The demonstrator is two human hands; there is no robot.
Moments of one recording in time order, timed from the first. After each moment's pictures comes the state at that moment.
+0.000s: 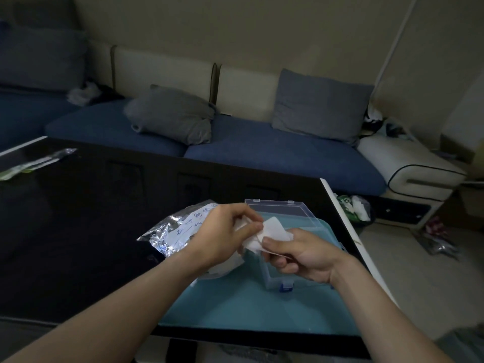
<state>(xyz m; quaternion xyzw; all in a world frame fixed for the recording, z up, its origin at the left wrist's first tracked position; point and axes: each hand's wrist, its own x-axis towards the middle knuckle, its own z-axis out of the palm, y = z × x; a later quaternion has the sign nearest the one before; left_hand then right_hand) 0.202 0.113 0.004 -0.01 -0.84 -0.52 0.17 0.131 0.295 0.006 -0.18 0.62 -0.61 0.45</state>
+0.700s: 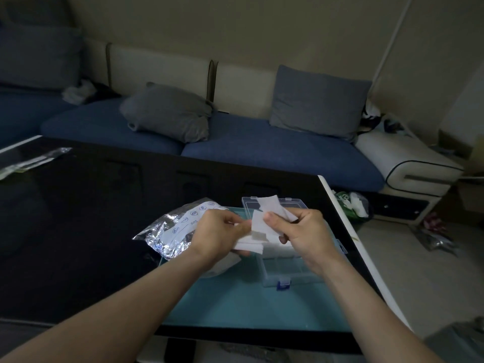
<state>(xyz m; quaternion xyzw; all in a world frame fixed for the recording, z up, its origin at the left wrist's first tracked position) 0.198 0.125 0.000 0.17 -0.74 -0.64 0.09 0.133 0.286 0.007 -0.17 0.76 -0.62 0.08</state>
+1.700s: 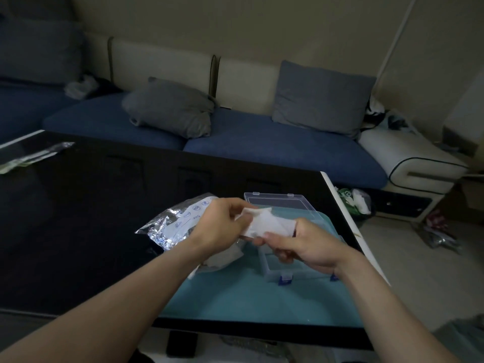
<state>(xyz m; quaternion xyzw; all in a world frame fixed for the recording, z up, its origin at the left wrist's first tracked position) 0.191 0.113 -0.005 0.05 -0.82 -0.56 0.13 0.125 0.304 -0.002 -0.28 0.72 -0.54 0.33</state>
